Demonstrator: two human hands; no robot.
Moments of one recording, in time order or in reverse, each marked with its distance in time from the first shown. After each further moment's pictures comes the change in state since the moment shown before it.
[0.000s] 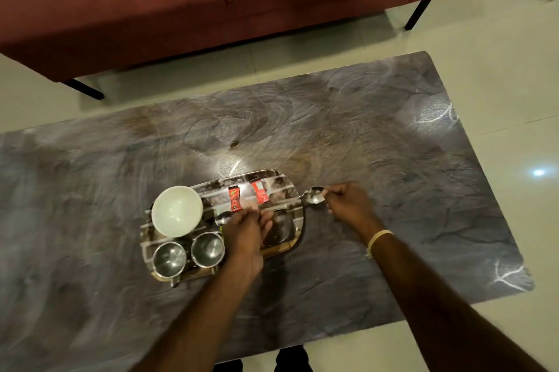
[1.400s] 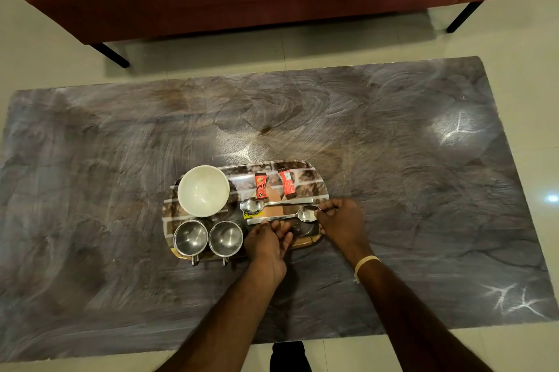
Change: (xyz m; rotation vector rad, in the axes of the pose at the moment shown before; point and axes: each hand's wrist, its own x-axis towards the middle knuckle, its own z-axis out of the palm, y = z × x) left_hand 0.013 -0.025 -0.023 -0.223 0.160 -0.228; right_hand -0.036 -0.007 0.067 -0.049 0.032 -0.077
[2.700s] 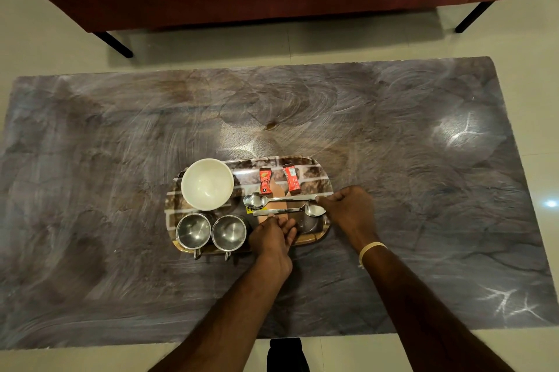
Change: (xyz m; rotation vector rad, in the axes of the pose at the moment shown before) left_hand 0.007 -0.005 0.003 -0.038 0.010 -0.009; right_hand 0.013 -0.014 -0.003 -0.149 0.044 0.019
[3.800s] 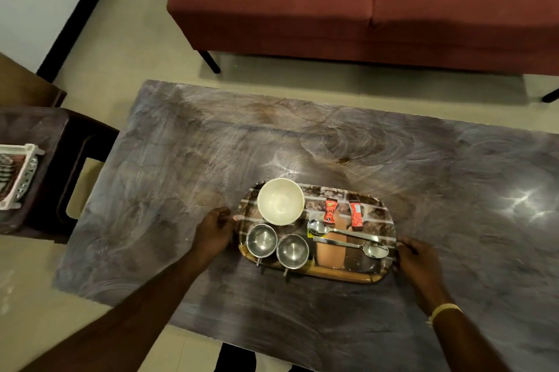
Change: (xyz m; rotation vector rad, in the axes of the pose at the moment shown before) left_hand 0.087 0.170 -0.173 0.916 0.052 0.673; right_hand 0.025 0.044 0.009 0.117 -0.110 -0.014
